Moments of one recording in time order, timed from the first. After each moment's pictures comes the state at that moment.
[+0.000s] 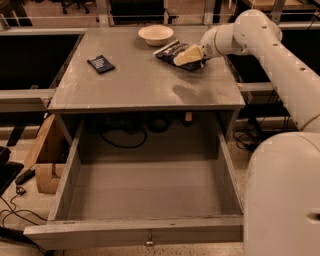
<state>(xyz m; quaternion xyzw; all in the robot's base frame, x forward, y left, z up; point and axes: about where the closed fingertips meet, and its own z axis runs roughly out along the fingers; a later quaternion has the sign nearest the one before) 0.872 -0.141 0.894 -0.37 0.77 0.06 0.52</state>
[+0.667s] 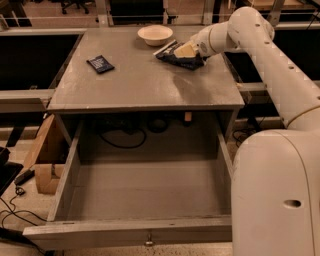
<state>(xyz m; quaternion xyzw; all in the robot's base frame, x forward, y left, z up) 0.883 -0.113 0.891 -0.38 0.76 0.09 0.51</state>
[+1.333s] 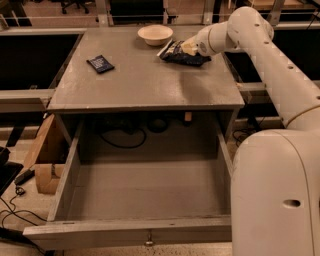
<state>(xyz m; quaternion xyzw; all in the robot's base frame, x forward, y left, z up) 0.883 -0.113 0.891 -0.38 0.76 0.09 0.51</state>
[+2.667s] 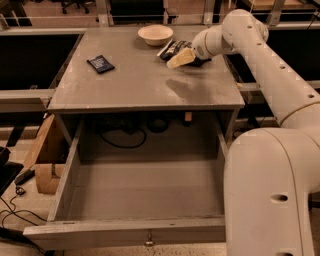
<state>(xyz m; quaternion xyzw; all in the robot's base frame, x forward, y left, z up) 0.889 -0.112 0.871 -0.38 0.78 0.08 0.49</state>
